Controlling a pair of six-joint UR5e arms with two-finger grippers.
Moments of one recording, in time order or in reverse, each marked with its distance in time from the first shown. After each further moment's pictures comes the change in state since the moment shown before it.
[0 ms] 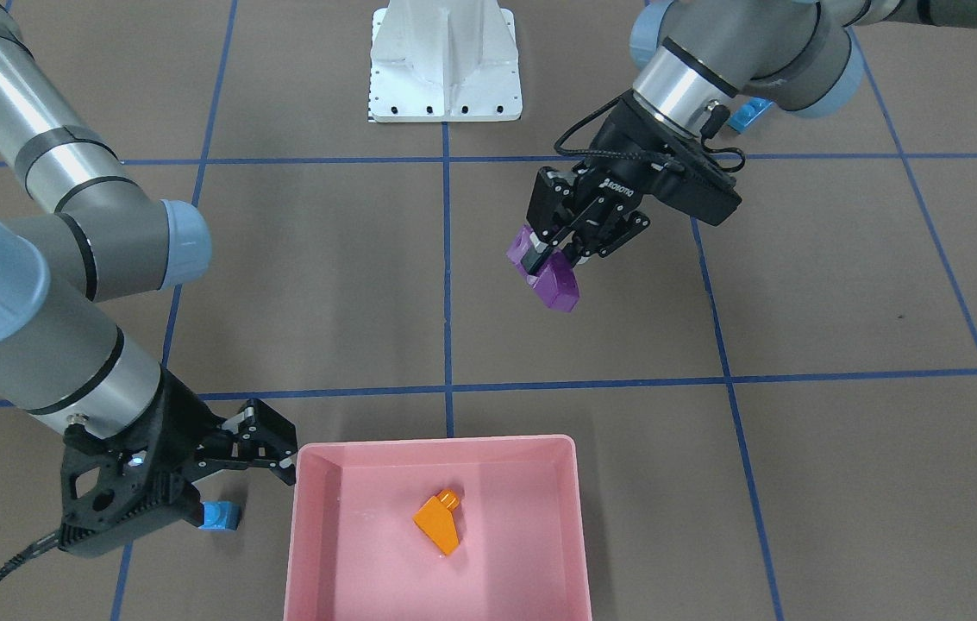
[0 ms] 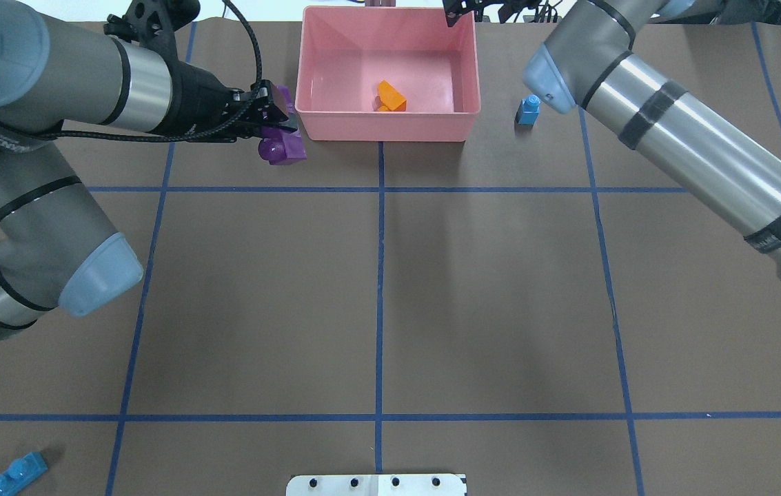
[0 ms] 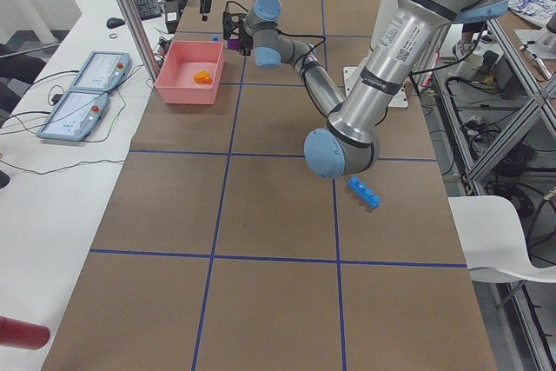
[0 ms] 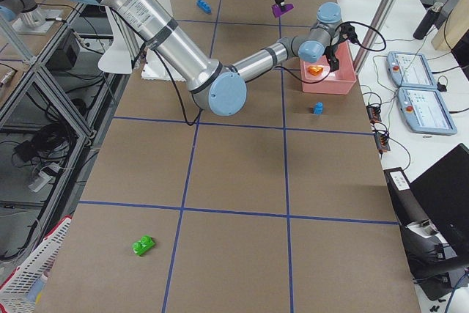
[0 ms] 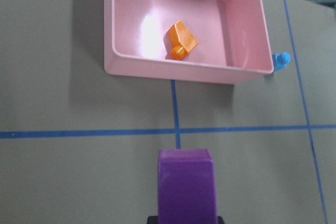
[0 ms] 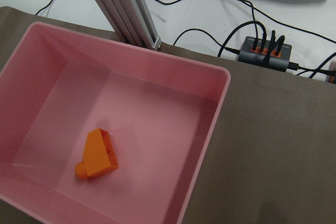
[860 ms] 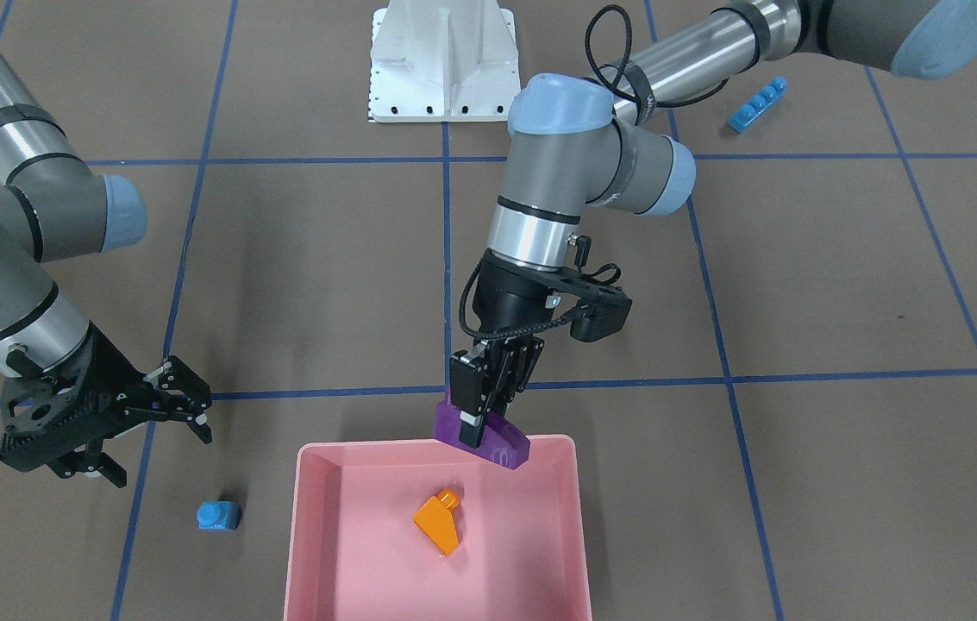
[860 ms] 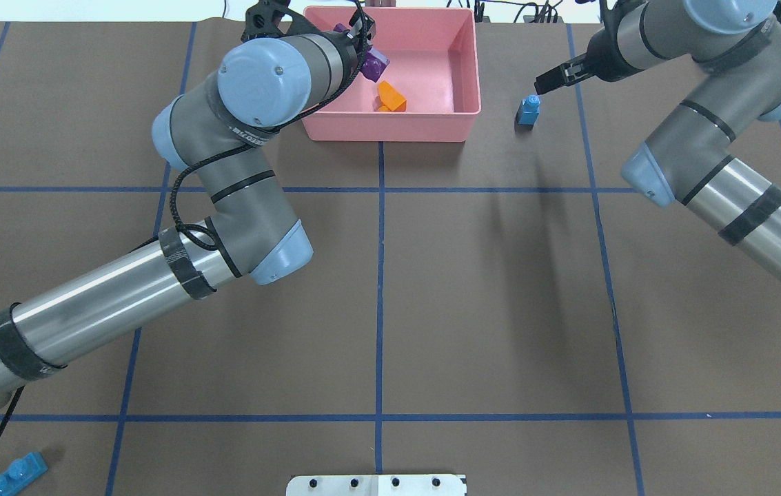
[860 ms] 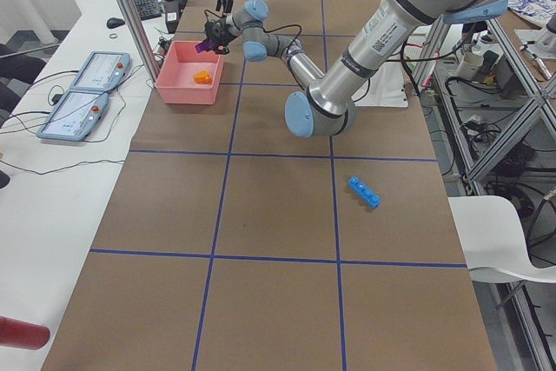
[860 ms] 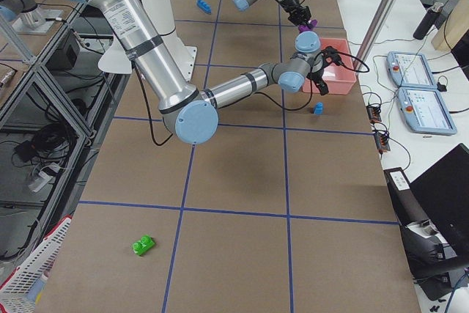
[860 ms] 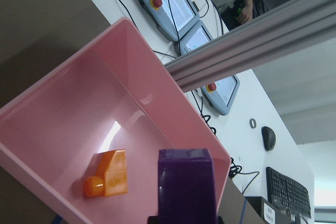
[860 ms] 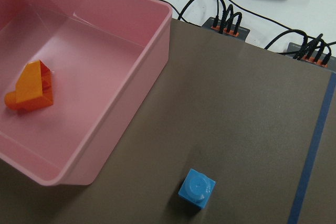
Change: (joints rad) left arm 0.080 -0.282 0.471 -0.025 0.473 -0.410; right arm -0.052 -0.249 0.146 0.139 -0.172 -0.089
